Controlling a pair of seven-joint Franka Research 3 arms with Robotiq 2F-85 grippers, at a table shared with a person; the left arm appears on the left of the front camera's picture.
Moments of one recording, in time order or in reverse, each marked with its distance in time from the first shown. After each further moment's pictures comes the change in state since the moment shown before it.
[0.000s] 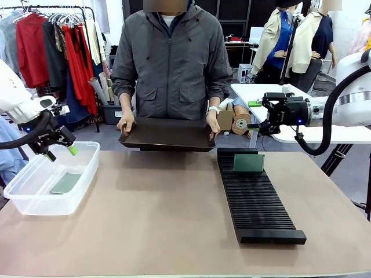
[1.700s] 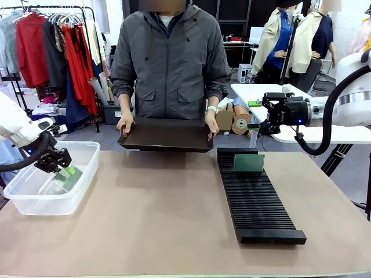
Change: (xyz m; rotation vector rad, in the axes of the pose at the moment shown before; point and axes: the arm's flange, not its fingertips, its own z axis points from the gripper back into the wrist) left arm 0.001 0.062 -0.067 -0.088 -0.020 0.016; right arm 0.000 0.000 0.000 0.000 0.000 0.000
